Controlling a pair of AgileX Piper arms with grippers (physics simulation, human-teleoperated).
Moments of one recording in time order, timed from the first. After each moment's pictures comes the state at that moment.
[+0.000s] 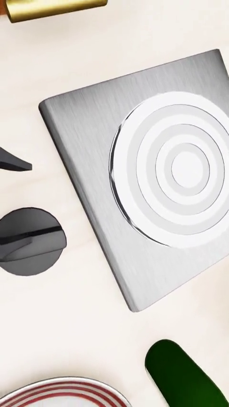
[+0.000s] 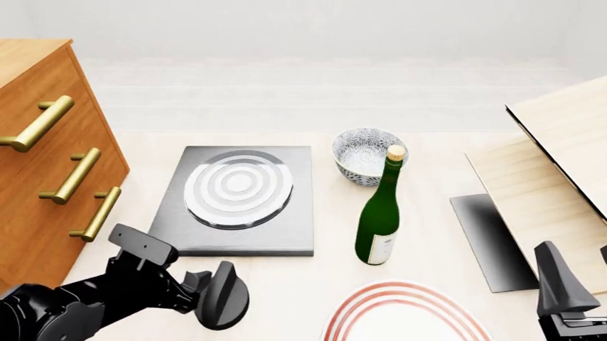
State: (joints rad) left arm -0.42 1.22 -0.29 -0.09 0.03; right arm 0.02 0.00 -0.01 -0.07 0.04
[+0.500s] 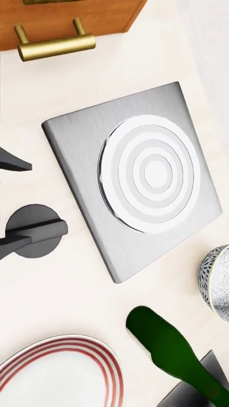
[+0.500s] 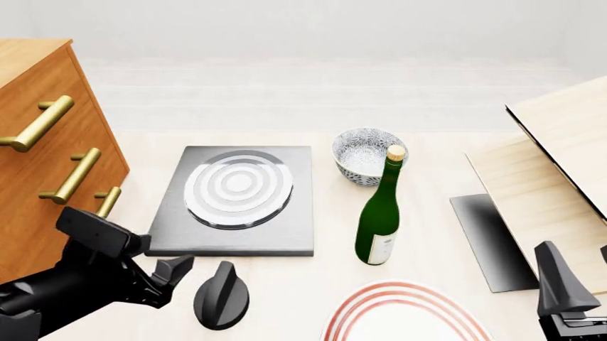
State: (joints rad) left arm -0.43 0.85 -0.37 0.23 0.01; right arm 0.02 0.00 -0.01 -0.07 0.04
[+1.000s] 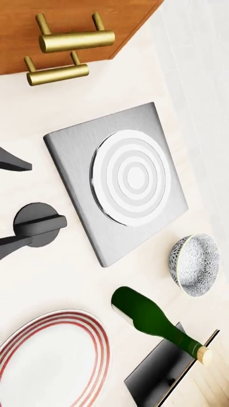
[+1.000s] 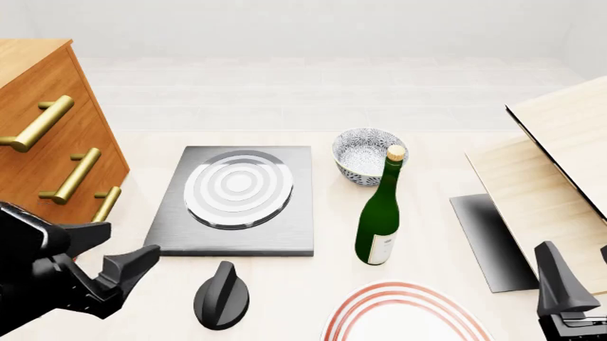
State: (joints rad) left arm -0.44 0.57 -0.50 0.53 0.00; right arm 0.02 0.00 -0.01 -0.07 0.04
